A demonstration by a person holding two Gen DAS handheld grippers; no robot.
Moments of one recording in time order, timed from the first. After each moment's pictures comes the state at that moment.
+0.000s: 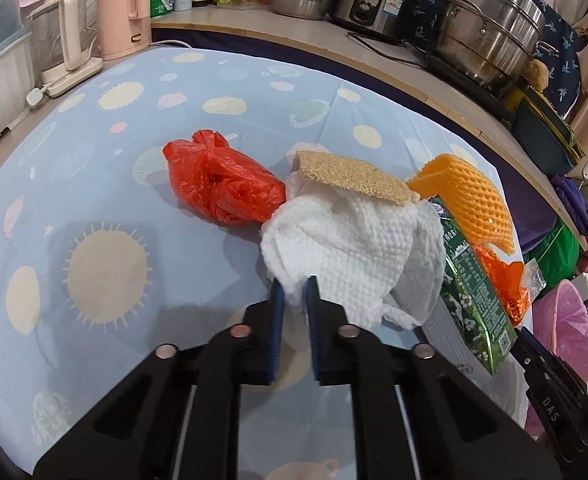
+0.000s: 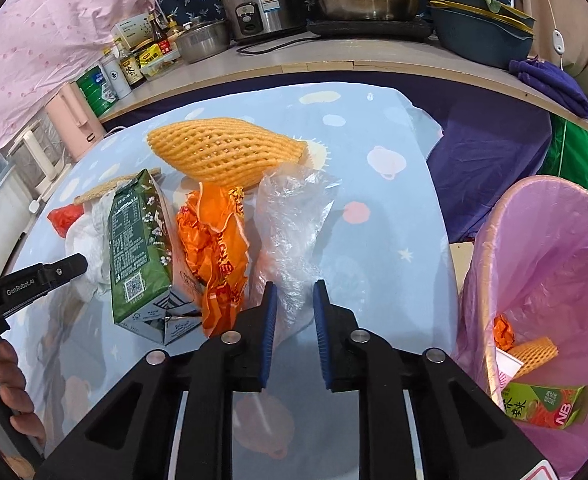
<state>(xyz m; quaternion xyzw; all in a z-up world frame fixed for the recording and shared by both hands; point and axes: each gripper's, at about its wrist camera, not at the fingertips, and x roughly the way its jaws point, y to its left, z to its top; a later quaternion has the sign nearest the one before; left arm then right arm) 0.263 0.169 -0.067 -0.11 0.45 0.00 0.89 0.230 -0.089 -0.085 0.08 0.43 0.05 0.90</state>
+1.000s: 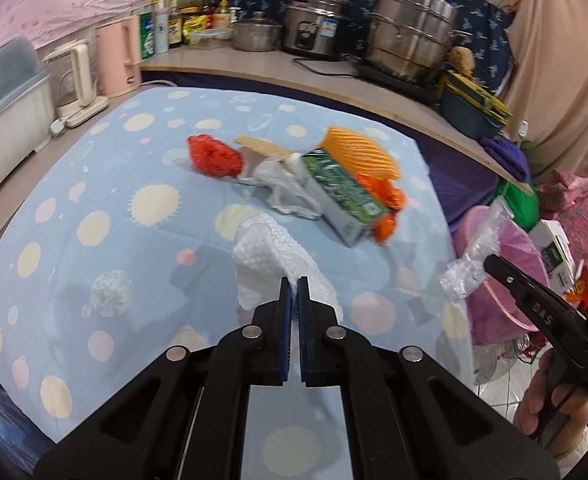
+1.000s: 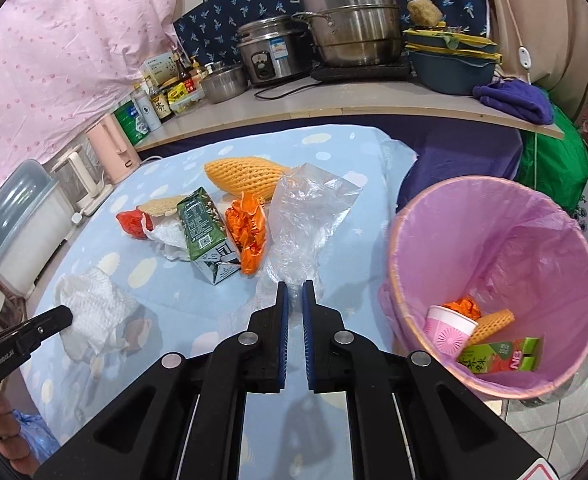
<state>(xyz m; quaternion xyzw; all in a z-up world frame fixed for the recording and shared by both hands) 0.100 0.128 0.005 -0.06 0.41 -0.06 0.91 0.114 -0.131 -0.023 0.11 0.37 0.07 0.92</state>
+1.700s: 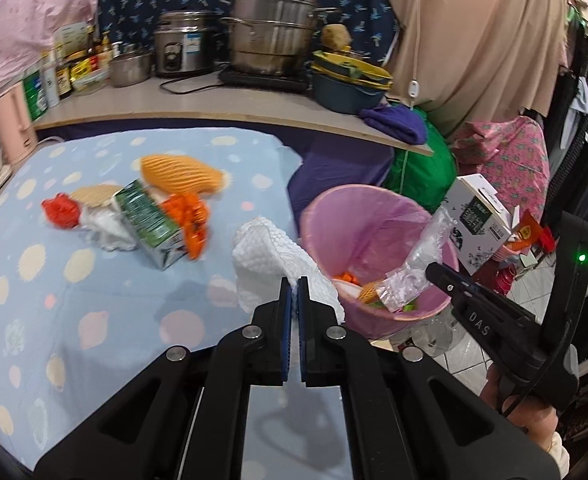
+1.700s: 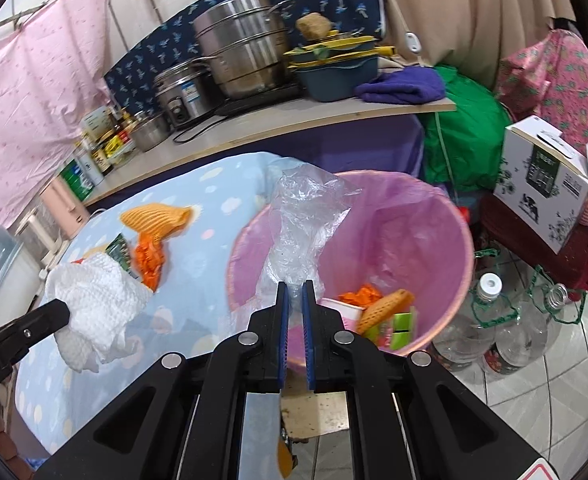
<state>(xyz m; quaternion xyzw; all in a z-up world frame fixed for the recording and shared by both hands) 0.085 -0.038 0.035 0.00 0.38 -0.20 0.90 0.060 -0.256 -0.022 0.18 0.34 -0.04 0.92</state>
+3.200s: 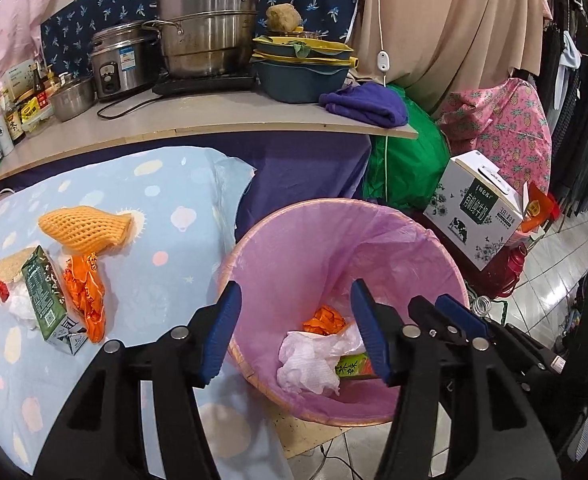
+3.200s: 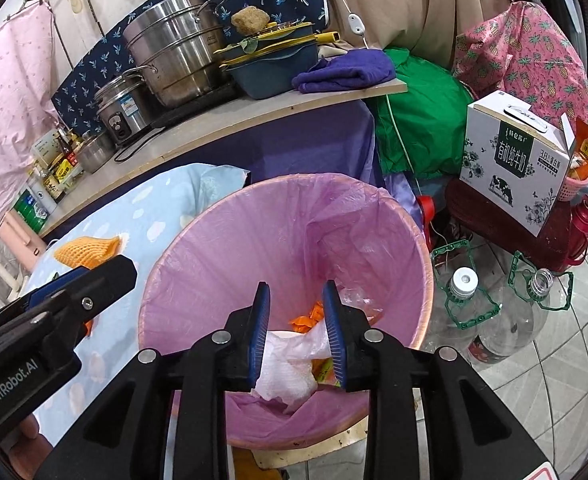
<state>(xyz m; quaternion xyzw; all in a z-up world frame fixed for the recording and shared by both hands) 0.159 -0.147 -0.002 0.06 0.37 -0.23 0.90 0.103 -0.304 -0.054 0.20 0.35 -0.11 0.91</state>
